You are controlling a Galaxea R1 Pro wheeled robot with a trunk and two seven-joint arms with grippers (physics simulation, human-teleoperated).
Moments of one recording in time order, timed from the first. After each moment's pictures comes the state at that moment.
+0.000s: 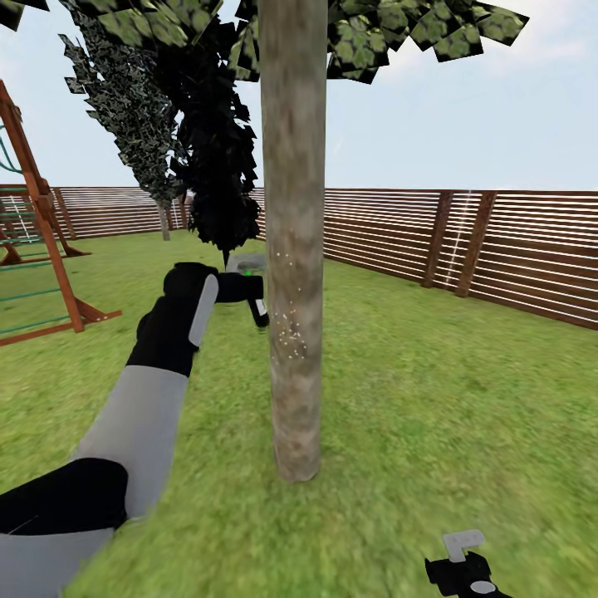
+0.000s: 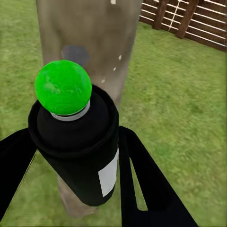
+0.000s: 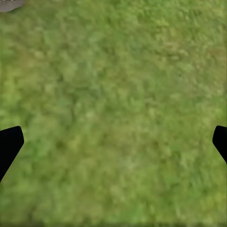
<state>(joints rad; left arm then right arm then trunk) -1.17 -0.15 -0.02 -1.08 0.06 1.00 -0.14 -0.57 -0.13 0.07 0.06 0.09 -0.22 -0.08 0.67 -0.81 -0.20</state>
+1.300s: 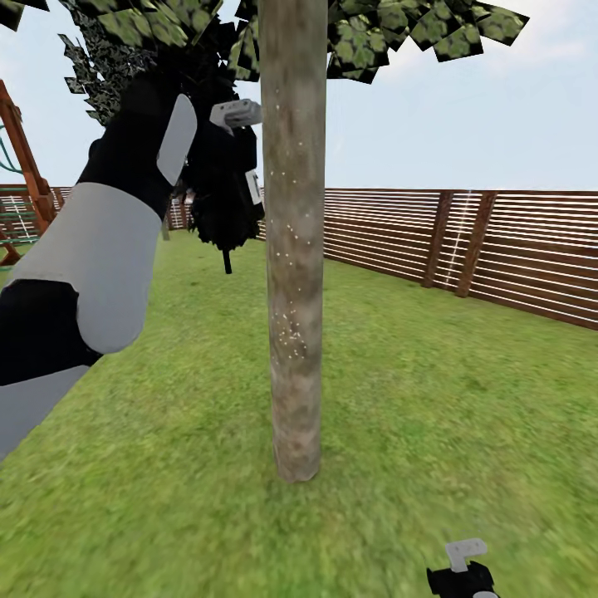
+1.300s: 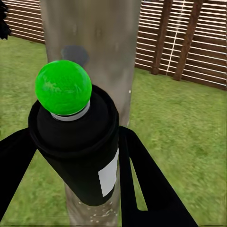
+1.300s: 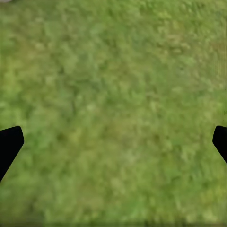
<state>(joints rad) -1.82 -0.15 0.02 -0.63 0.06 1.00 -0.14 -0.55 -0.13 0.07 0.06 0.09 -0.22 -0.08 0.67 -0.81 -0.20</state>
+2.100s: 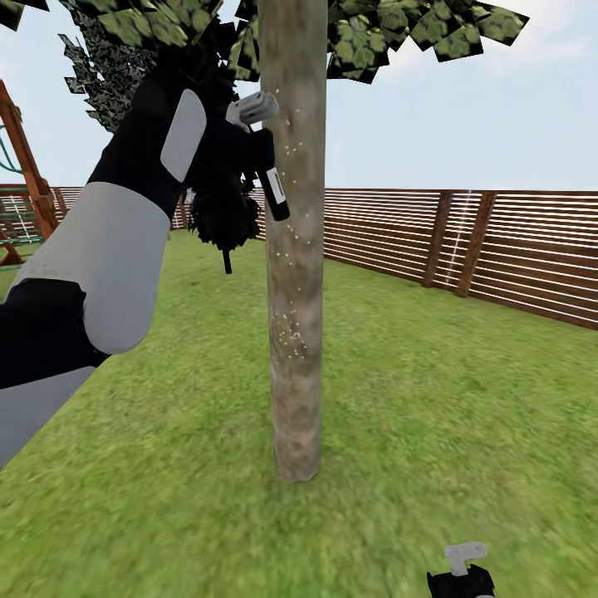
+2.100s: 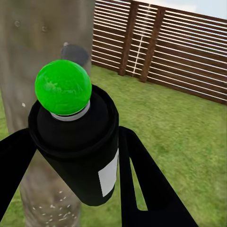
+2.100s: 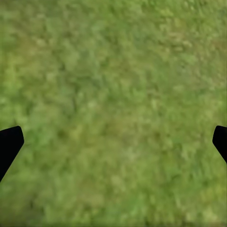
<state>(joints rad) -1.83 -0.17 0.02 -0.62 0.20 1.00 -0.14 -0.54 -0.13 0.08 0.06 0.10 -0.22 -0.08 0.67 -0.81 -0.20</state>
